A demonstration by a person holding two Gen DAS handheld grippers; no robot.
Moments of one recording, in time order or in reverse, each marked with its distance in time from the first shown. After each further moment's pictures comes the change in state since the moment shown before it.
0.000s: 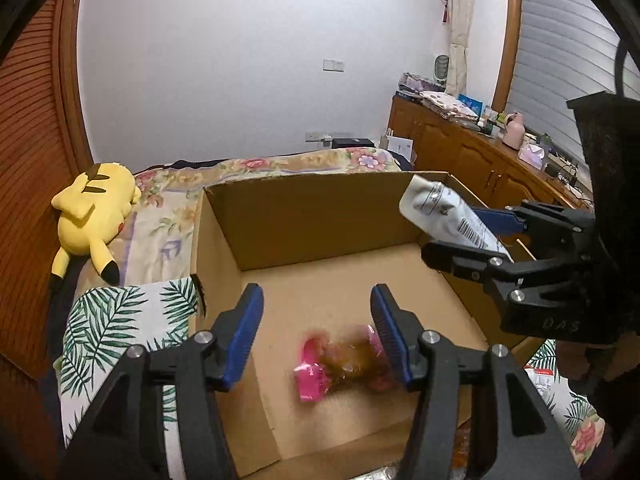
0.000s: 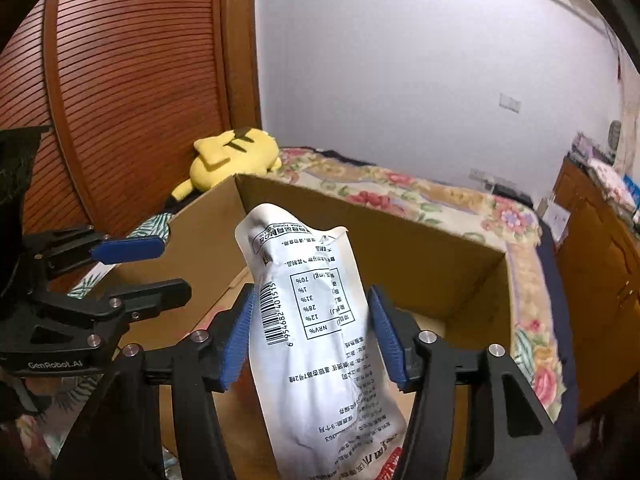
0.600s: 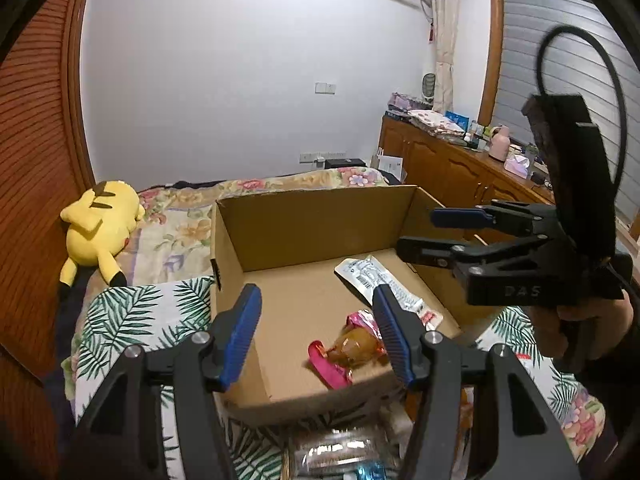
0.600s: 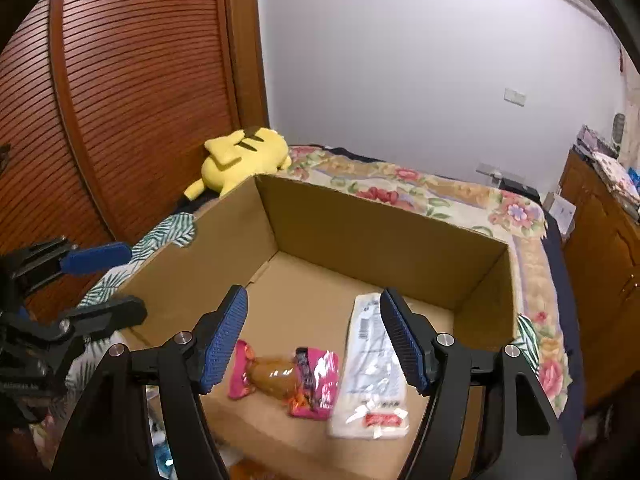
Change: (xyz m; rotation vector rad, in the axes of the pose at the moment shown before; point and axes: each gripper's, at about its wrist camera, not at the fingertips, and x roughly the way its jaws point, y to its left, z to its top) left arm -0.071 -0.011 -0.023 0.030 -0.093 -0.020; right arm -0.030 0.010 -0.003 0.009 -0.005 0.028
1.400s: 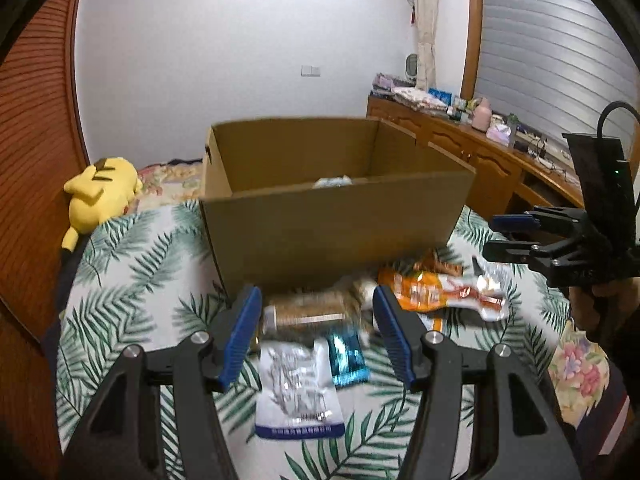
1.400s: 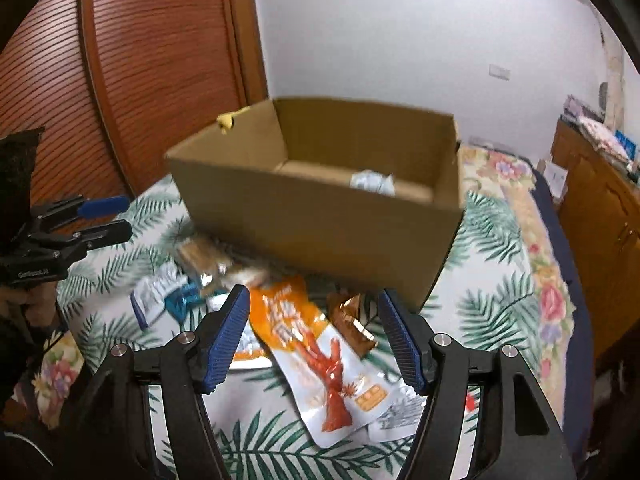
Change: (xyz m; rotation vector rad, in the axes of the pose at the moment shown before) left arm -0.051 -0.027 -0.116 0.036 0.059 -0.017; right arm -0.078 0.003 -0.153 0.042 0.036 0.021
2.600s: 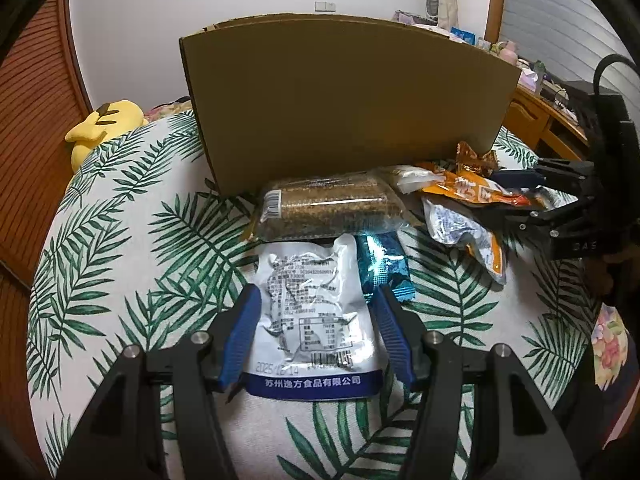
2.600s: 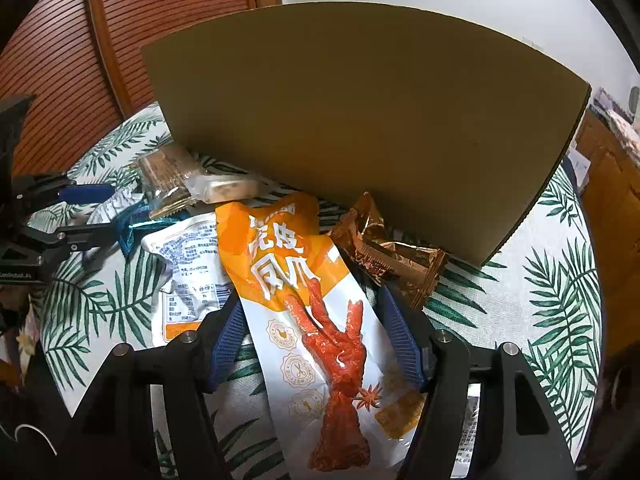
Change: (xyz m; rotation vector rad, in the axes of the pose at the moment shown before) left arm 0.060 0.009 -0.057 0.005 0.225 0.065; right arm 0.085 0.008 -0.034 -0.082 0.167 0.021
